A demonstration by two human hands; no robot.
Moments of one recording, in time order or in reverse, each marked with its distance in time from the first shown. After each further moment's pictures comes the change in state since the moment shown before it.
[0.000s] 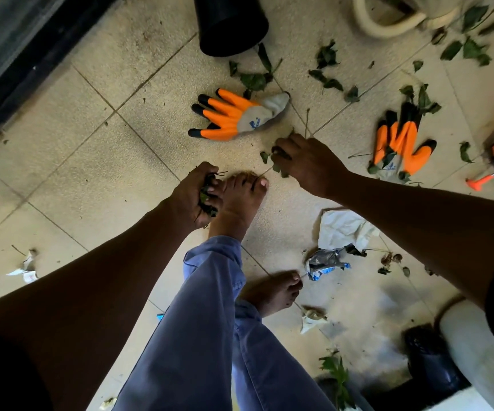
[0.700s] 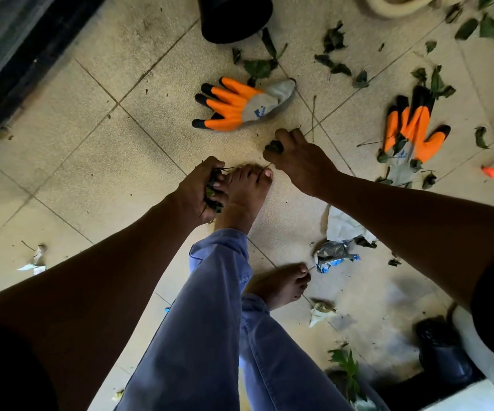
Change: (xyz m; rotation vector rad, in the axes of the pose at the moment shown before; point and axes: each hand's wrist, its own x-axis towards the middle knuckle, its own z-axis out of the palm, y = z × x) left_hand -0.004 0.126 -0.119 0.513 0.076 0.443; right_hand 0.010 -0.036 0.011 0.103 -0.064 0.196
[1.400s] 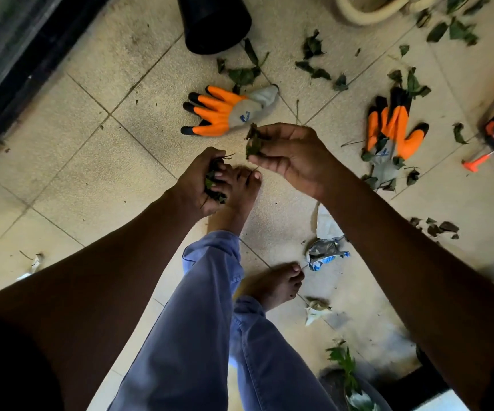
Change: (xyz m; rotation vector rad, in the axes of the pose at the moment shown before) left_hand 0.028 -0.036 -0.053 -1.843 -0.613 -1.207; right_hand -0.023 -0.023 -0.098 2.336 0.059 0.504
